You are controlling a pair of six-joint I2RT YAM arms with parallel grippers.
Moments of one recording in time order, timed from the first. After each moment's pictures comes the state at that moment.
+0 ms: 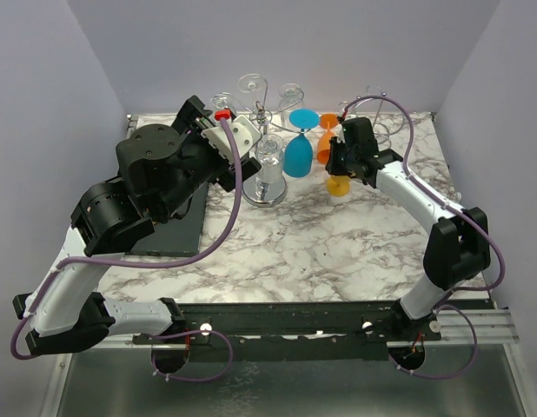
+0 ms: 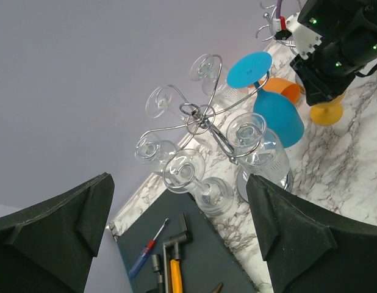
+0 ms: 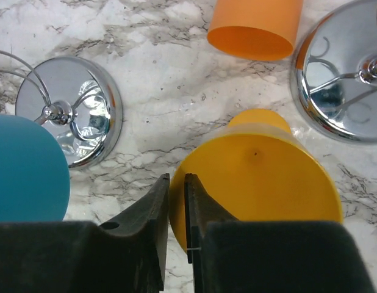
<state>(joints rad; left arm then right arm) -0.96 1.19 1.92 -0.85 -0.39 0.51 0.38 1.66 1.34 -0.39 0.04 0.27</state>
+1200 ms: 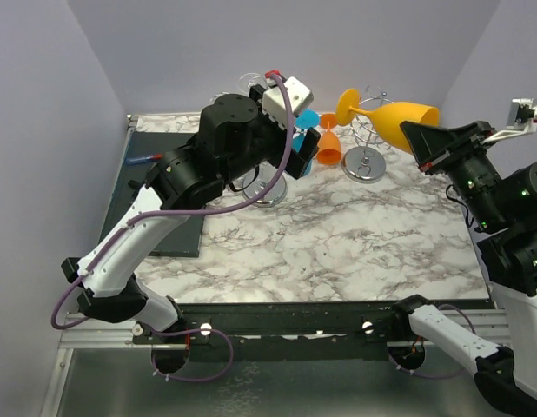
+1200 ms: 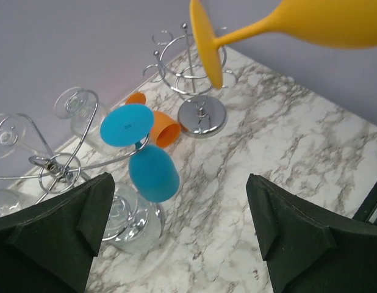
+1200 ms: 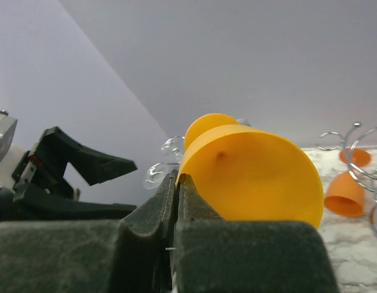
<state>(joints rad) -0.94 1.48 2.05 -0.79 -0.16 0.06 0.38 0.87 1.56 -0.47 -0.02 0.51</state>
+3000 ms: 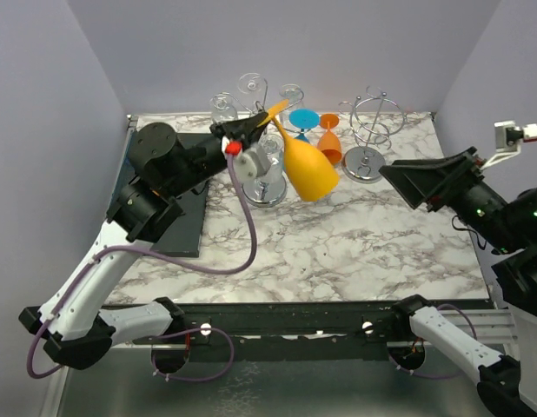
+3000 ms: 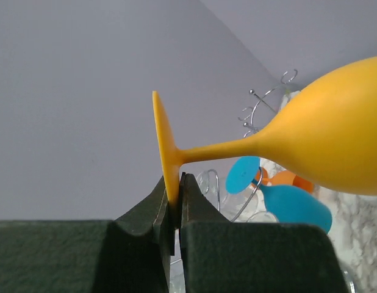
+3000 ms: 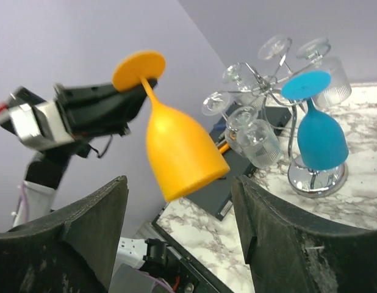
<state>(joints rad) -0.70 1.18 1.59 -0.24 0.30 0.75 0.39 0.79 1.50 -0.59 -0.32 0.66</state>
